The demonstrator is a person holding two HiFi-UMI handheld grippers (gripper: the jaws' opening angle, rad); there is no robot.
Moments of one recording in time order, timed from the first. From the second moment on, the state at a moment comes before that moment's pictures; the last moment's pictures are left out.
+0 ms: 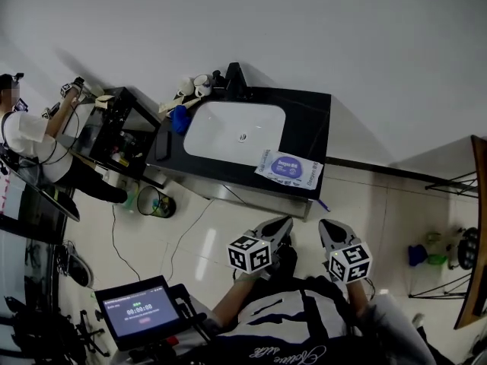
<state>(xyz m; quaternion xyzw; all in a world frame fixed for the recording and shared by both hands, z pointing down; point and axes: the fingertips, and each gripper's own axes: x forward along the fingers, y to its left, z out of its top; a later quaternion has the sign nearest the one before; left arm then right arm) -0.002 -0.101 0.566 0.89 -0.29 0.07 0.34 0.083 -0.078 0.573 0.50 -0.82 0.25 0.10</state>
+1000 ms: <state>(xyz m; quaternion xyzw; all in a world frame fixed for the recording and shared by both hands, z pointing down) 0.008 0.065 0.556 0.89 -0.32 0.06 0.32 0.063 0.068 0.561 0.44 -0.86 0.24 0.06</state>
